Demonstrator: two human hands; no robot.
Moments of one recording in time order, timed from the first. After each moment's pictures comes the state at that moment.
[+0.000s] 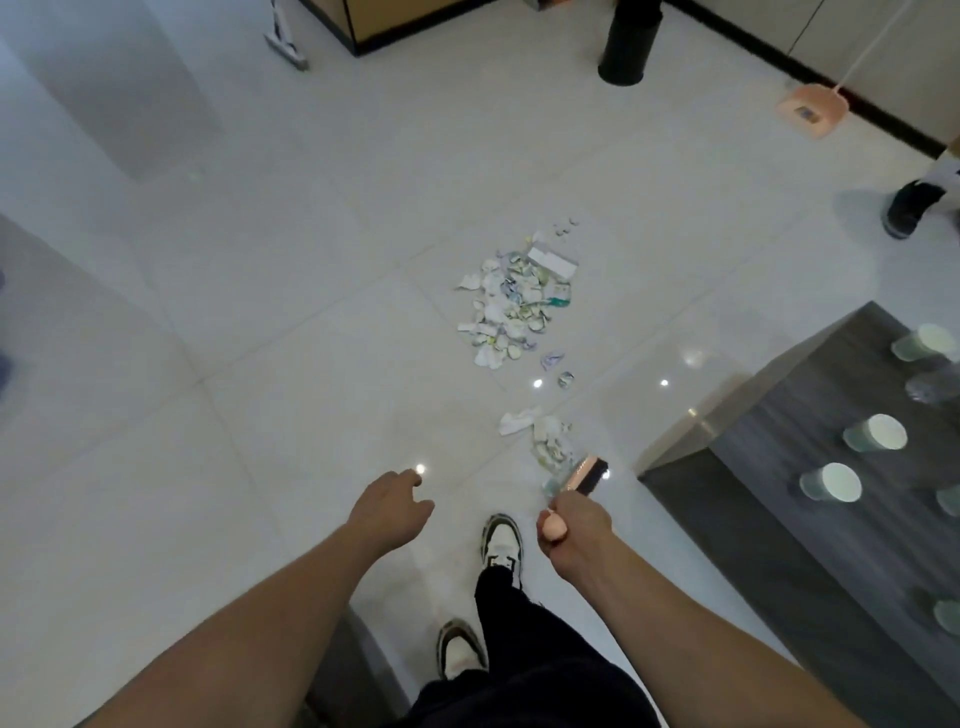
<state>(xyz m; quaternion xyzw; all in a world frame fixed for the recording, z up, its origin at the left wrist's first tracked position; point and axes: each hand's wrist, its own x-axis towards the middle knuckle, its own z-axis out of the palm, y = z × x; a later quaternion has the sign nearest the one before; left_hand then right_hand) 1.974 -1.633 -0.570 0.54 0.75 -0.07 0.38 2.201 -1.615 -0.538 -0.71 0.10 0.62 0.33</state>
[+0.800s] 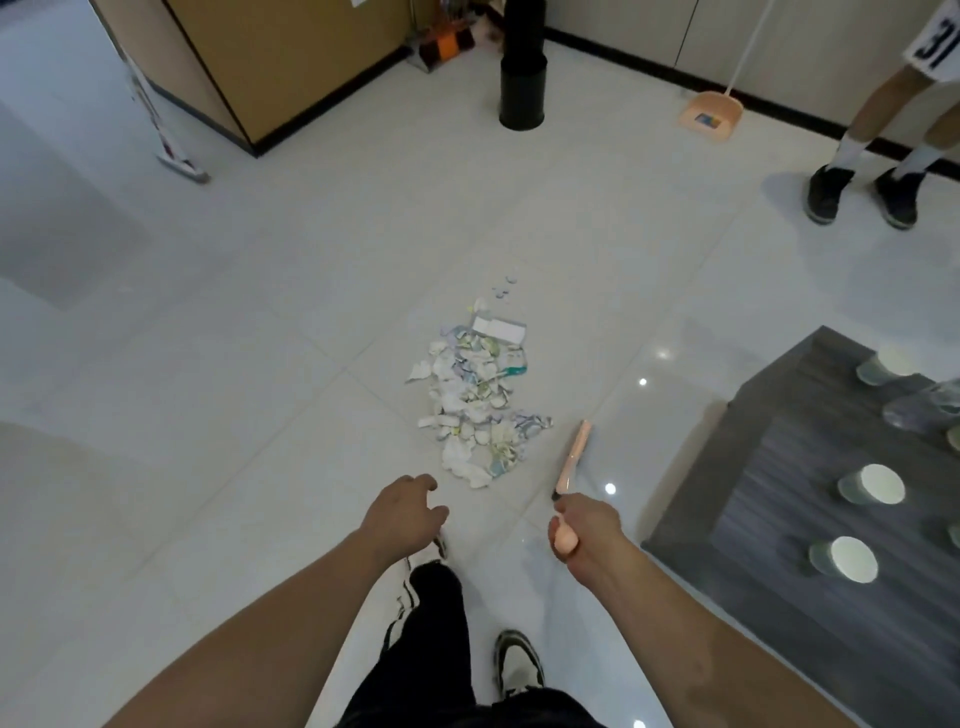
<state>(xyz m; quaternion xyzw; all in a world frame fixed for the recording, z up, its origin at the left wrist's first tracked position) 2.028 -1.349 -0.540 0.64 0.68 -0.11 0.36 2.254 -1.382 -0.524 -0.69 0.12 0.60 0.37</state>
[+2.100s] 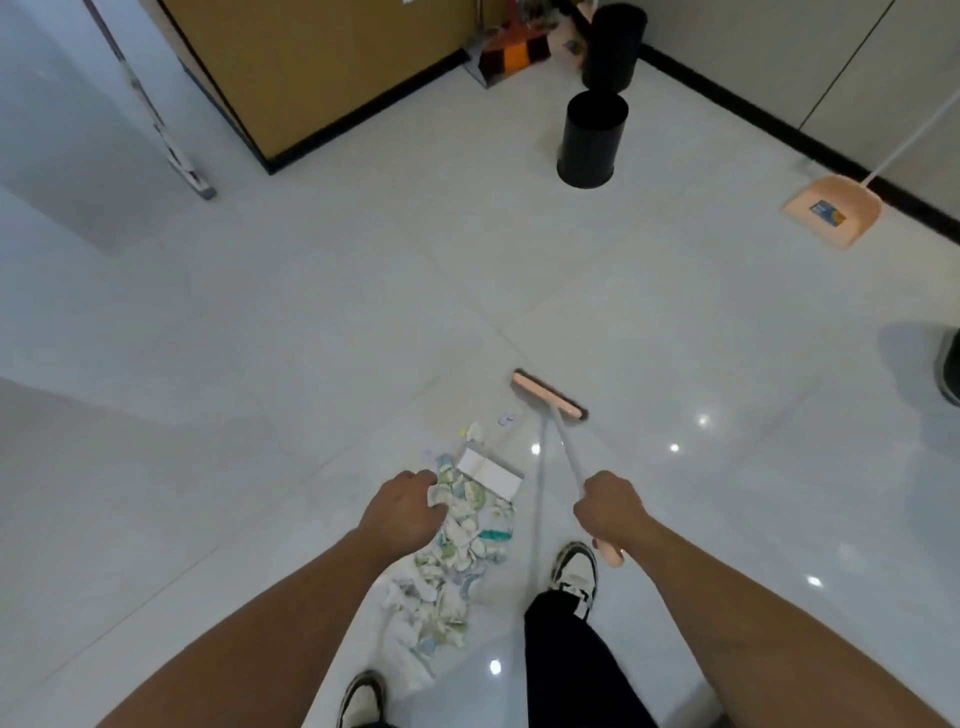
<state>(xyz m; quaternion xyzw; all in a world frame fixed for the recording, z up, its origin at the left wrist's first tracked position) 2.163 -0.791 -0.569 0.56 0.74 -0.08 0.37 2.435 -0.749 -0.574 -0.72 -0.49 0.48 -0.09</state>
